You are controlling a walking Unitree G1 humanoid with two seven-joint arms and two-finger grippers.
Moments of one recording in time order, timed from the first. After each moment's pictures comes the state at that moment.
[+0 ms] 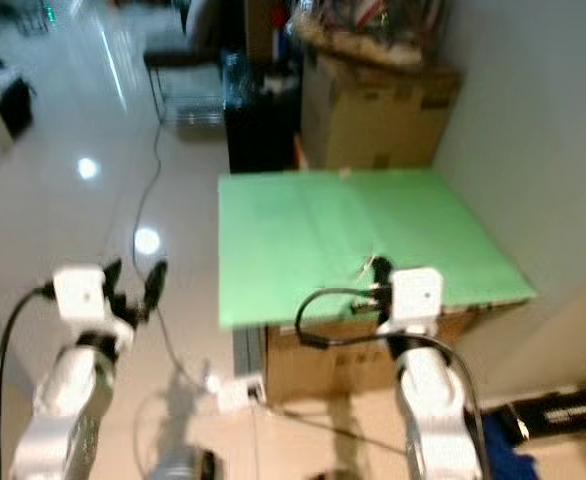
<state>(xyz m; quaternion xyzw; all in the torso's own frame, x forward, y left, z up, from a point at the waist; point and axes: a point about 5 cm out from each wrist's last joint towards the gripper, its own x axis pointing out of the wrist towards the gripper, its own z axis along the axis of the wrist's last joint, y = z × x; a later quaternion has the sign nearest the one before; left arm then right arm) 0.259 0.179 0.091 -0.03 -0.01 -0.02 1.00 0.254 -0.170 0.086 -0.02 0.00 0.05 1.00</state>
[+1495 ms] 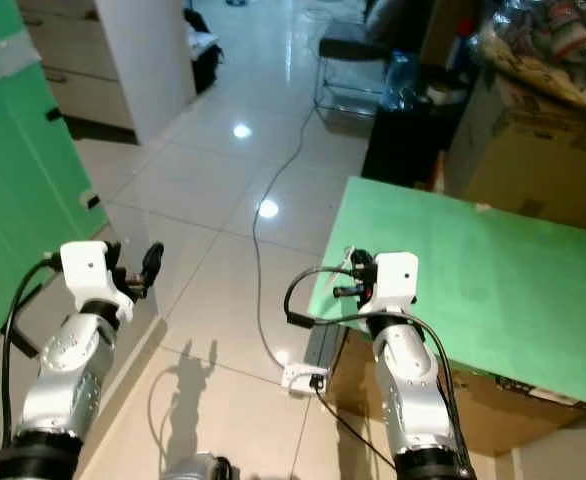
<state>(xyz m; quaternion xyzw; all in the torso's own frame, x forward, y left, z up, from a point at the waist) 0.296 0.192 0.084 -0.04 0.02 -0.01 1.00 0.282 -0.156 0.080 0.04 0.01 0.07 1.00</state>
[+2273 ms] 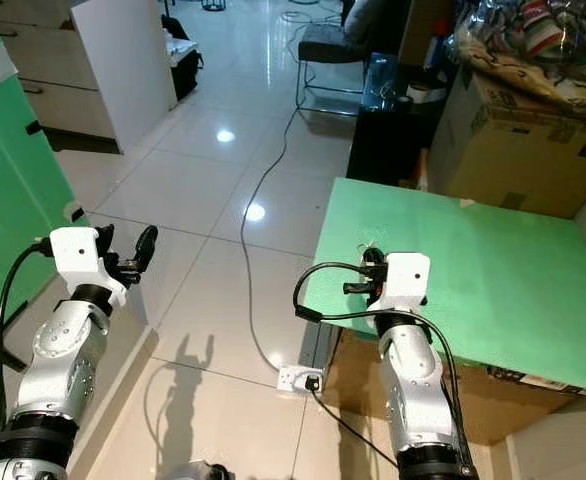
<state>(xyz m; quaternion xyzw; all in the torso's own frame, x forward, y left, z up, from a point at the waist) 0.305 0.200 0.095 -0.03 -0.02 -0.02 1.00 0.284 -0.165 0.077 0.03 0.01 0.04 1.00</state>
